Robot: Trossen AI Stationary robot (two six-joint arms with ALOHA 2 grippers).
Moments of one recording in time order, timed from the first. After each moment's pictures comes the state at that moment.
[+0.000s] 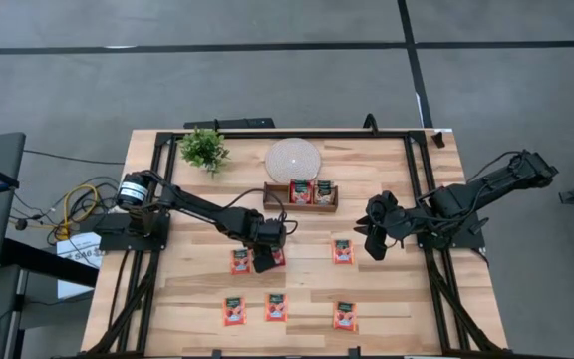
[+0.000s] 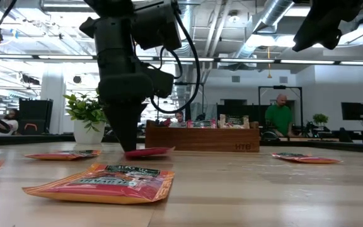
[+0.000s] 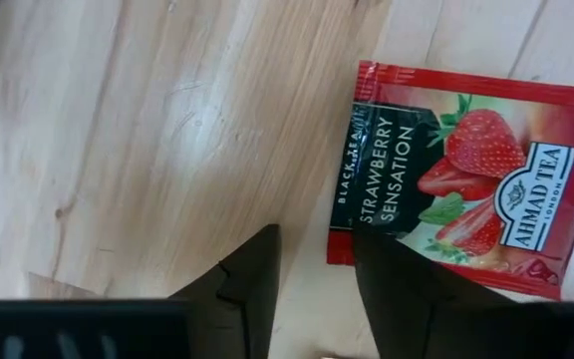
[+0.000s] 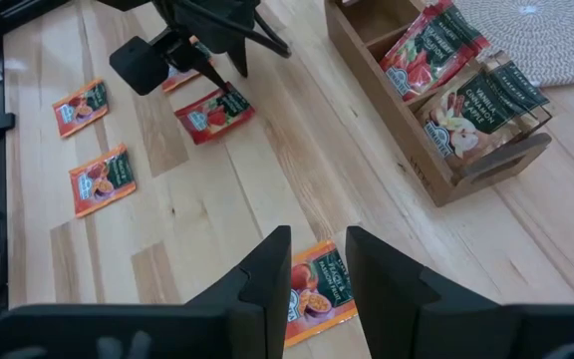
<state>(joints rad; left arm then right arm) -0.14 1.92 1.13 -0.55 -0.06 -0.49 0.40 1.00 0.84 -0.71 0.37 0.70</state>
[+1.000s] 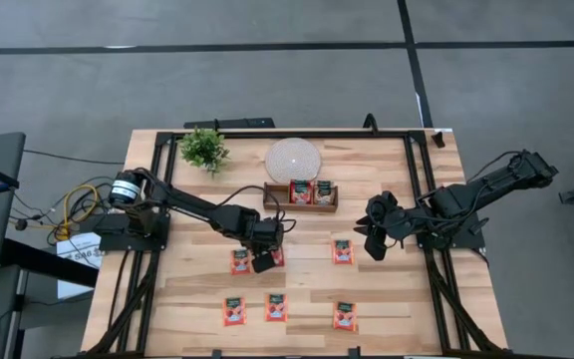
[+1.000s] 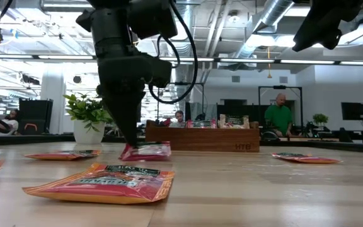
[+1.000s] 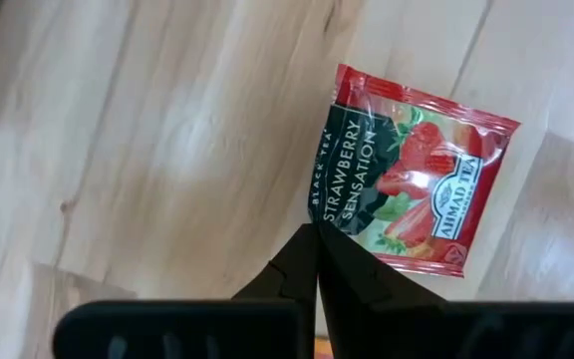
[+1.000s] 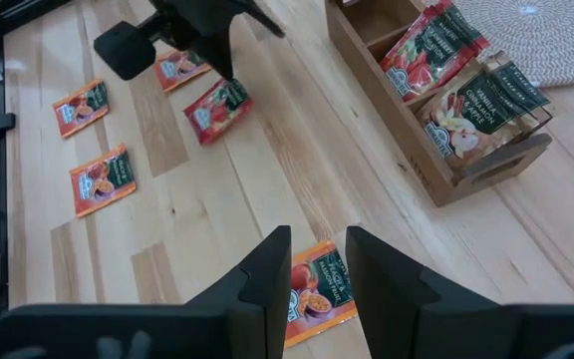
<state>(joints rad) -0.14 1.82 1.12 -0.55 -0.06 -0.50 0.40 1.00 0.84 -0.71 0.37 0.70</state>
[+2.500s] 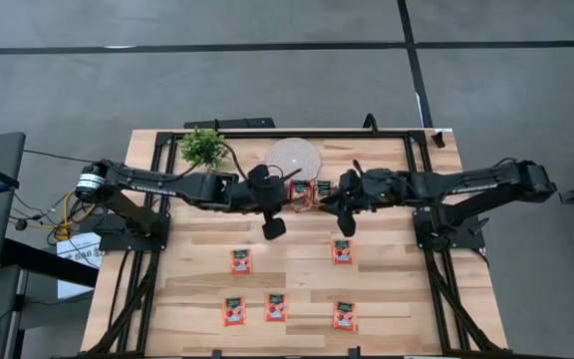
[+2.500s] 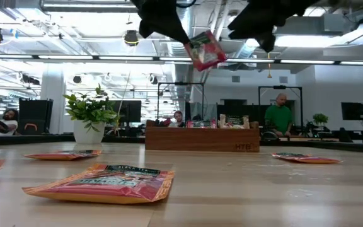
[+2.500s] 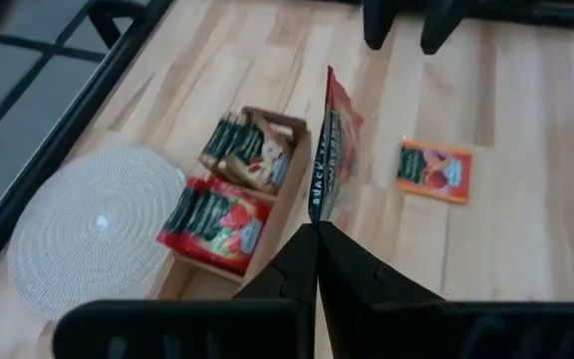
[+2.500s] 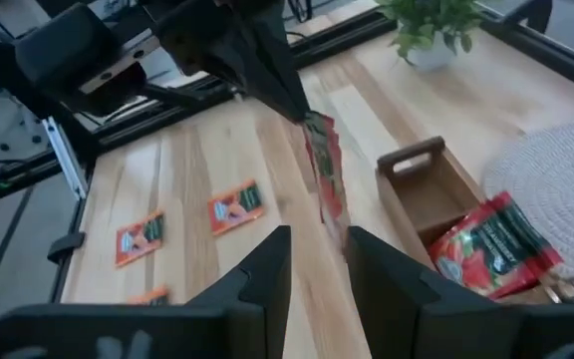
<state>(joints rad) -0.06 1.55 1.32 -0.46 -0.31 -0.19 0.03 1.15 0.84 -0.17 0.06 0.35</state>
